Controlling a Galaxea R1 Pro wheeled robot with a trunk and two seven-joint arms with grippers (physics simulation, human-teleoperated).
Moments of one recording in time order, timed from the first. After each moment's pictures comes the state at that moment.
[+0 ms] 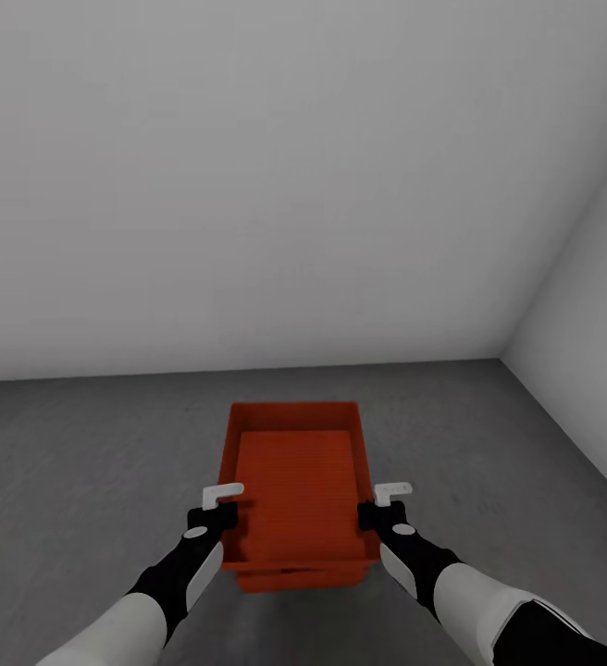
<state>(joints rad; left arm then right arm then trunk) -0.63 -0.08 -0.17 -0.44 0.24 0.02 0.27 -0.78 0.07 0.66 -0.16 -0.57 -0.12 -0.16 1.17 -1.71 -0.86</state>
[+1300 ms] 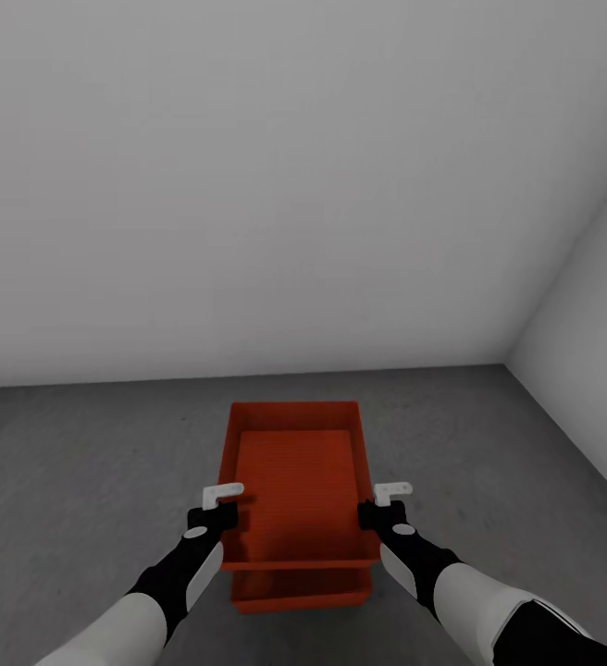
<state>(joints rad) -0.63 -0.08 -0.17 -0.44 0.24 0.02 0.27 -0.78 0.07 0.66 -0.16 -0.57 -0.12 -0.16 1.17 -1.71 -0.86</state>
